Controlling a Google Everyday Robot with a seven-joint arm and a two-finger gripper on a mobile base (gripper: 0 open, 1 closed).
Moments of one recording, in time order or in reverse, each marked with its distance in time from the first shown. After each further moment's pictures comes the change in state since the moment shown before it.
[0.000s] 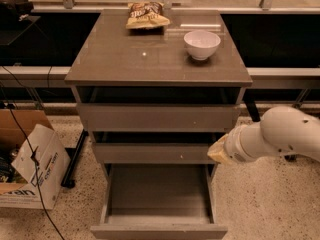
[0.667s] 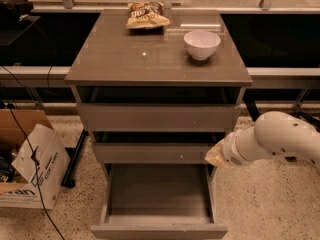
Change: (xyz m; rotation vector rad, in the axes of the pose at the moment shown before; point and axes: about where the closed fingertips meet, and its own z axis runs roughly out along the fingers) arm 0.015 0.006 0.026 -0.036 0.016 0.022
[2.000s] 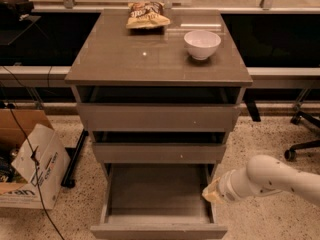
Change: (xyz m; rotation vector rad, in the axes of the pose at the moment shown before) arm 0.106 0.055 0.121 -0.171 0.002 0.158
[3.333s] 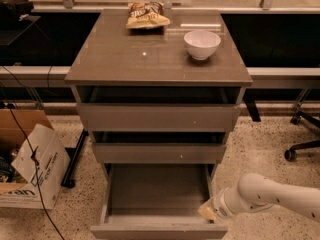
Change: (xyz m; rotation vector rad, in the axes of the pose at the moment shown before) arm 0.056 0.015 0.075 -0.072 0.026 0.165
